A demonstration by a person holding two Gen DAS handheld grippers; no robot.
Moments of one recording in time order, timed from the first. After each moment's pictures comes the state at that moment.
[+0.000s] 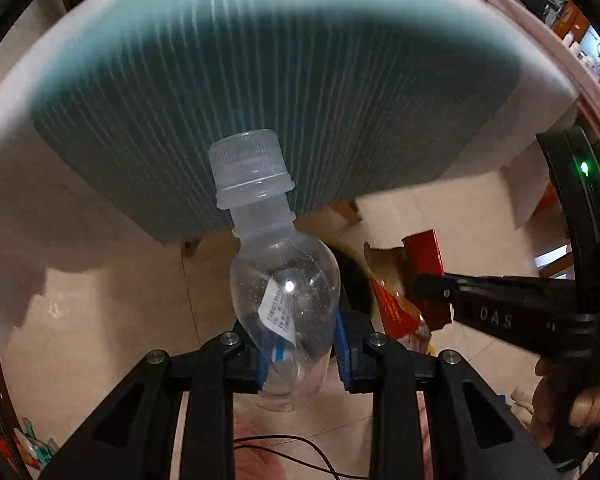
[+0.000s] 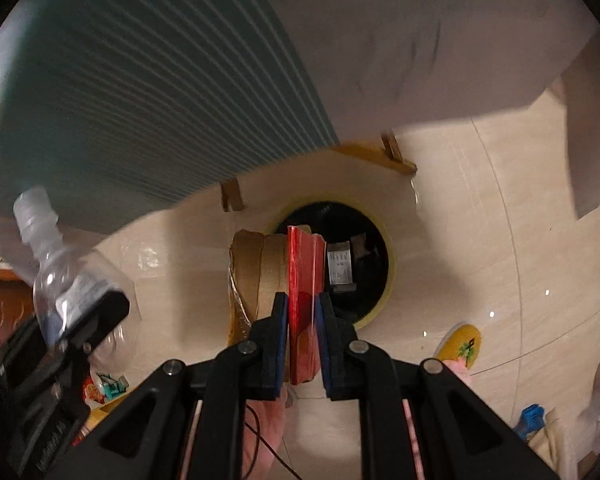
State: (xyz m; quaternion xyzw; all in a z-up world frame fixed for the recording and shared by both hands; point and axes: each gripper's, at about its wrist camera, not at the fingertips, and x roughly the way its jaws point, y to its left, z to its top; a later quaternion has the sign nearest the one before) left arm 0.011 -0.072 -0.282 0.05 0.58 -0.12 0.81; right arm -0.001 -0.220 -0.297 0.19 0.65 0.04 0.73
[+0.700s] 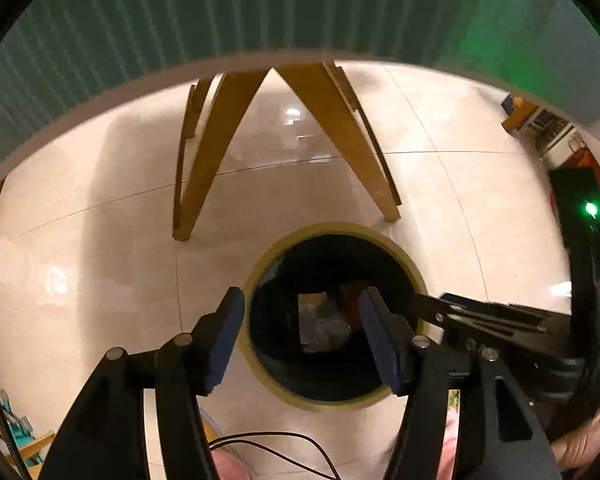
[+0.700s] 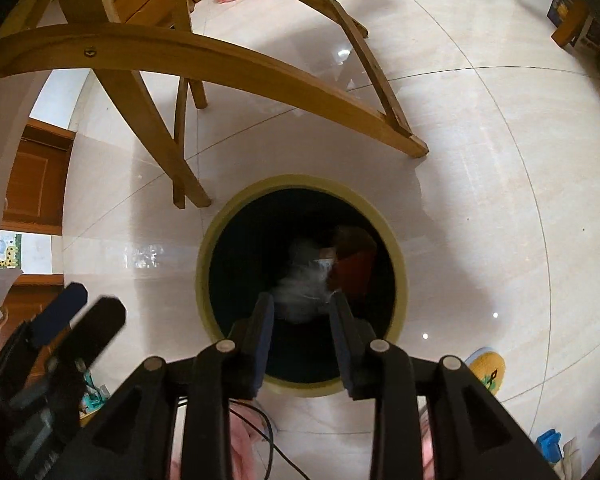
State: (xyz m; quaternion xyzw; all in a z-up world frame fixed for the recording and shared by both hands) left arm 0.036 -0.074 -0.412 0.03 0.57 -0.06 0.82; right arm 0.019 -0.217 -0.440 0.18 0.66 0.04 0.73
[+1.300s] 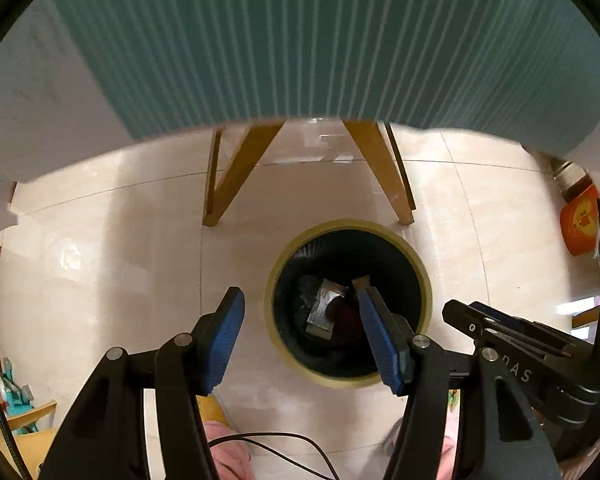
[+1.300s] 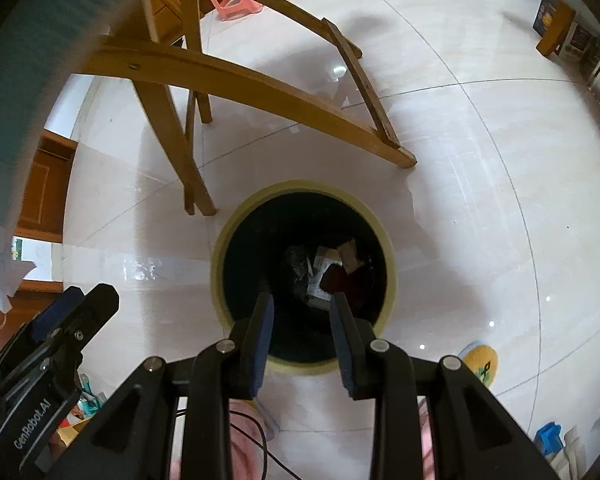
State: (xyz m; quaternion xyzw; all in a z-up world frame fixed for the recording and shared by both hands) left arm 0.017 -0.052 -0.355 0.01 0.58 -0.02 0.81; right arm -0.004 -0.216 -0.392 0.18 0.63 0.02 0.75
